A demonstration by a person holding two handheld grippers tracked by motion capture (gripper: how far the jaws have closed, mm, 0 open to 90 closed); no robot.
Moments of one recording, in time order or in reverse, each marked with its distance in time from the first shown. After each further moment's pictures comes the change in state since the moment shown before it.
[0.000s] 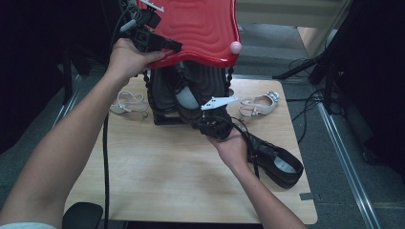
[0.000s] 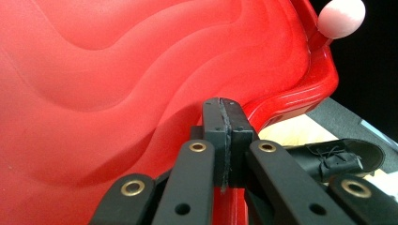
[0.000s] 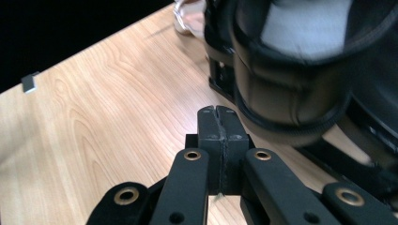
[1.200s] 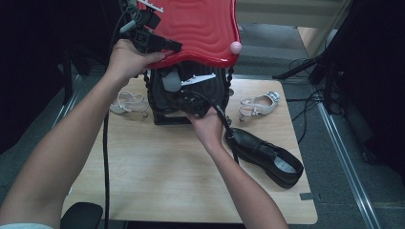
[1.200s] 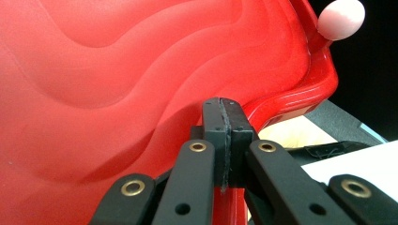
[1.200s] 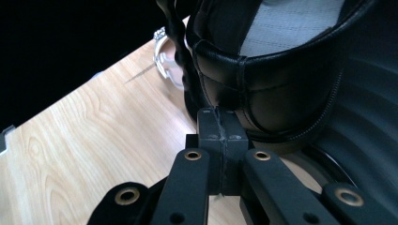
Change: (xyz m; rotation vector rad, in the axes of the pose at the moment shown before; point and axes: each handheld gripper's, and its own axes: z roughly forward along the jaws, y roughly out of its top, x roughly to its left) left arm -0.001 -0.003 -0.001 -0.013 0.001 -0.012; right arm -0.002 0.067 0.056 -0.036 -0.042 0.069
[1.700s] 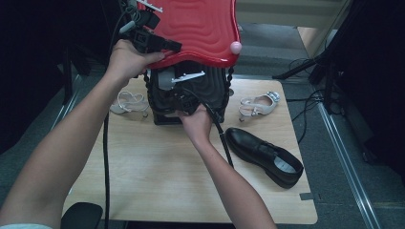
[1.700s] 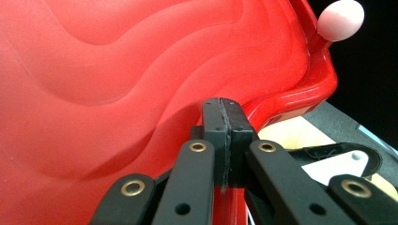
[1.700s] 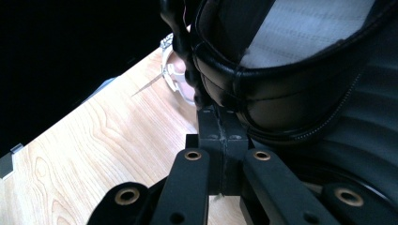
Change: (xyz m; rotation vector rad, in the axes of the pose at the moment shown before) left arm 0.001 -0.001 -0.001 -0.007 -0.002 -0.007; right arm 0.004 0.007 0.030 0.001 0.039 0.045
